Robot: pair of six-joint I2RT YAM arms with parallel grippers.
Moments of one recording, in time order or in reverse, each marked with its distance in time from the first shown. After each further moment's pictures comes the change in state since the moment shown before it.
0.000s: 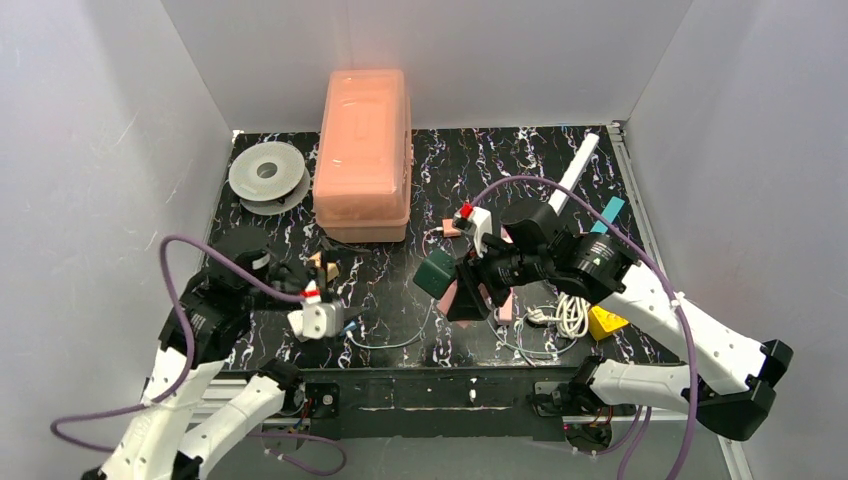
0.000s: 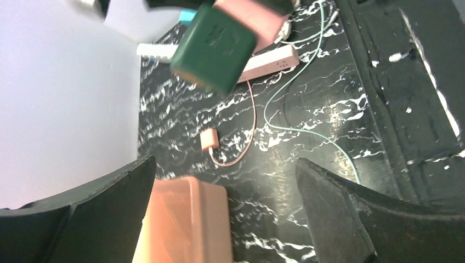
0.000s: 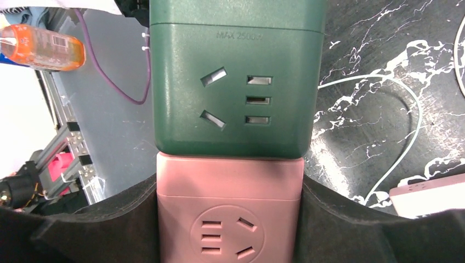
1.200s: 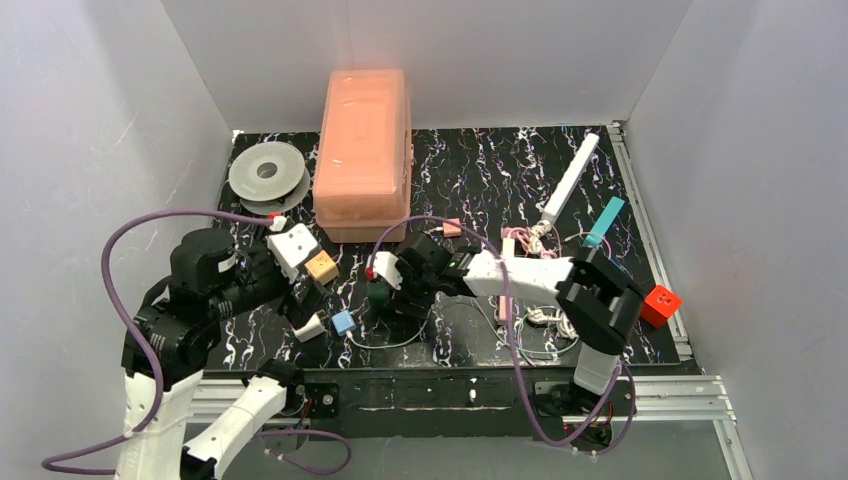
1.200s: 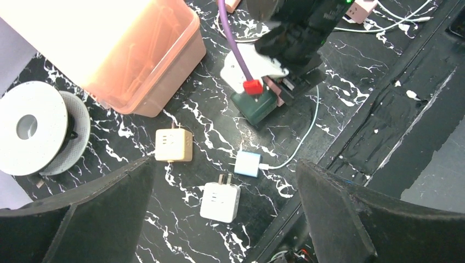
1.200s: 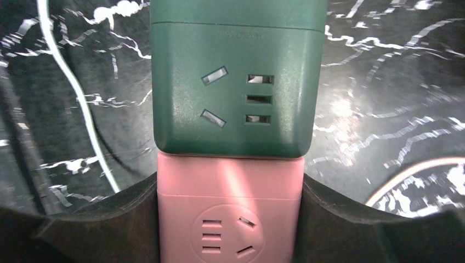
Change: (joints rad) left arm 0.085 0.044 0.242 -0.282 -0.512 -0.620; right arm 0.106 0.732 -0.099 0.593 0.236 -0.661
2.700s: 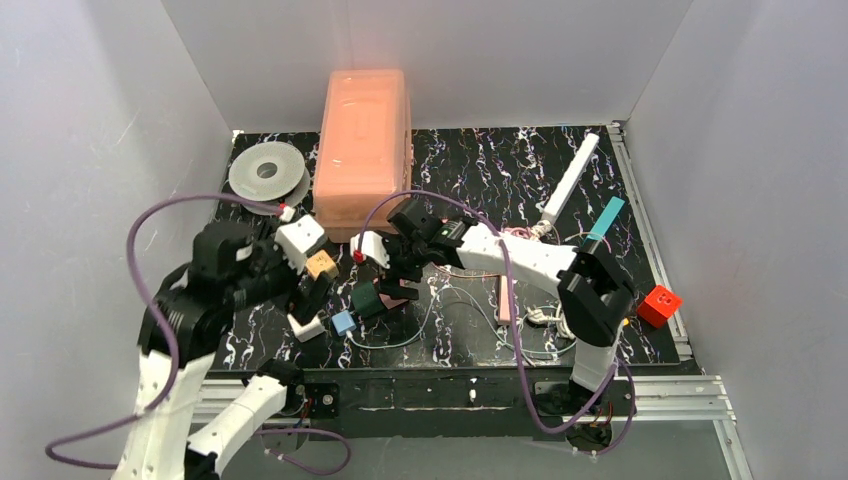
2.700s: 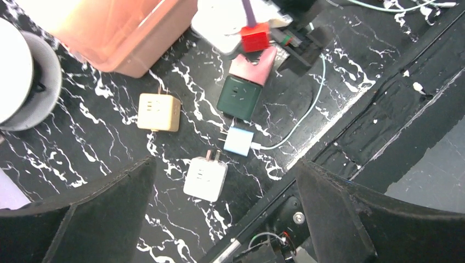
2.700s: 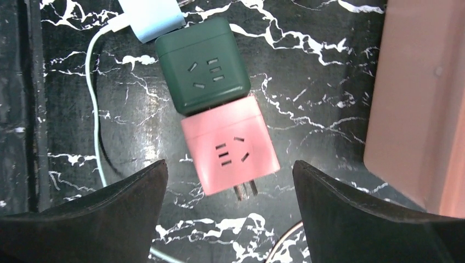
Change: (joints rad) left arm 0.000 0.079 -0.047 -0.043 -0.082 -0.079; right arm -0.058 -0.015 0.267 -0.229 -0.158 -0.216
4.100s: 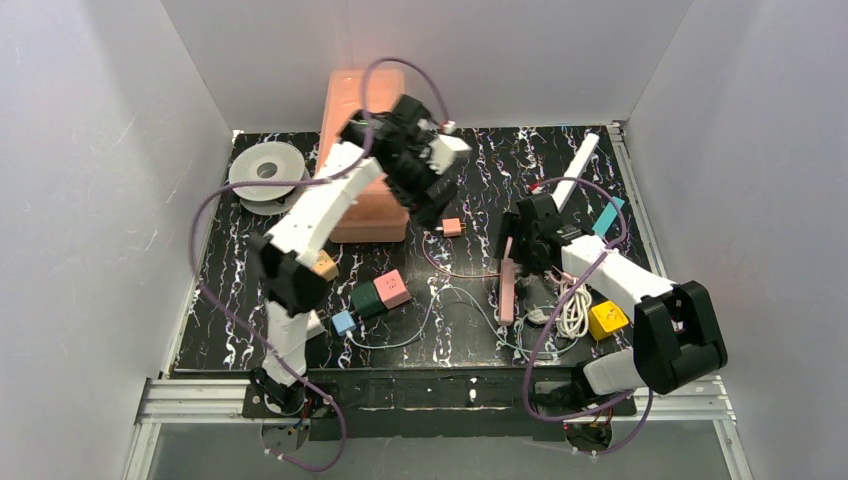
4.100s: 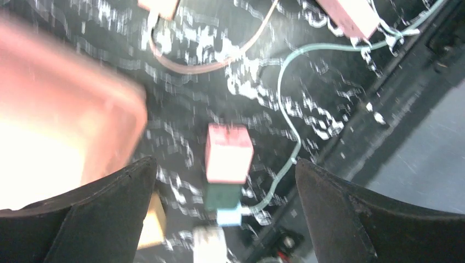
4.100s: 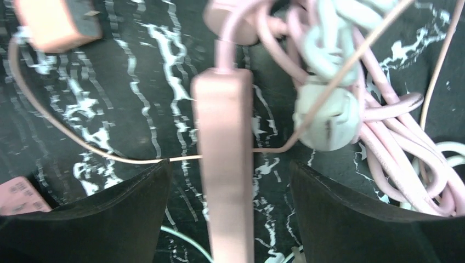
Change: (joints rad) left arm -0.325 1.300 1.037 -0.167 -0.013 -0.037; right arm -0.586 -0.395 -0.585 0.091 0.448 1.168
